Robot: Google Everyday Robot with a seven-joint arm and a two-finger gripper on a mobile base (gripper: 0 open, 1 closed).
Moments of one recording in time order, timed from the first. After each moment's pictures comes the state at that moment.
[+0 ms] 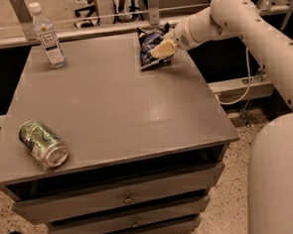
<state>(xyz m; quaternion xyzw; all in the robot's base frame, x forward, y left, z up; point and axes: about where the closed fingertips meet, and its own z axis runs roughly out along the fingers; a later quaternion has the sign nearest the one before) 0.803 -0.098 0.882 -0.43 0.77 0.14 0.45</state>
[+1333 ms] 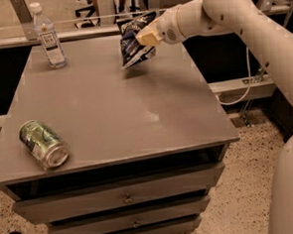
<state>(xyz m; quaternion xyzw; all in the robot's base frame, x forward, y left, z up) 0.764 -0.032 0.935 -0.48 0.70 0.18 0.50</state>
